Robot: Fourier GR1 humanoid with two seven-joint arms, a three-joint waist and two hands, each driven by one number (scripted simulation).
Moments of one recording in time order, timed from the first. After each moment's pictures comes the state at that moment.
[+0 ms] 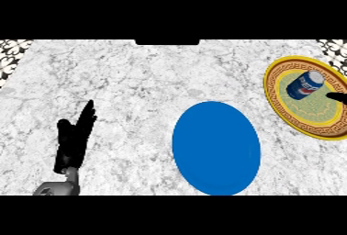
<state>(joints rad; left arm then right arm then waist) -0.05 0.11 -0.02 -1.47 -0.09 0.14 0.24 -0.73 -0.64 -0.71 -0.34 0.39 0.14 -0.46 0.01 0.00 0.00</state>
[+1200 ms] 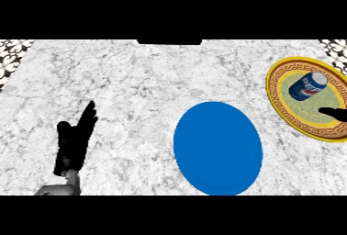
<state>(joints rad) -0.03 0.09 -0.02 -1.52 -0.10 0.12 0.26 -0.67 -0.64 -0.62 -0.24 0.32 0.04 -0.60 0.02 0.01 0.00</state>
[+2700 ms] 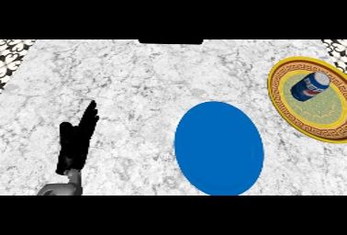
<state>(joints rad) -0.04 0.08 0.00 -1.49 -0.11 0.12 0.22 -0.53 -0.78 -0.66 -0.16 0.22 -0.03 -0.67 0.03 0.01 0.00</state>
